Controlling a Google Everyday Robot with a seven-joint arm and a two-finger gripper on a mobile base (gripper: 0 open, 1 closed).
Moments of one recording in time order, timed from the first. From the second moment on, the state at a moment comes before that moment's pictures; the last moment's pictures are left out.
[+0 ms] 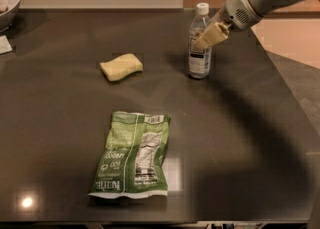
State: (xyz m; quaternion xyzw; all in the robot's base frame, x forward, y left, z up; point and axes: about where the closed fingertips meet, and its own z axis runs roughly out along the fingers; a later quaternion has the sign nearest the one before) arm 0.657 -0.126 0.935 -0.52 0.77 0.17 0.32
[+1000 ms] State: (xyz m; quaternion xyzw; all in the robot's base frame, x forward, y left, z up) arm 0.625 -0.101 1.026 -0.56 0.73 0.17 0.36
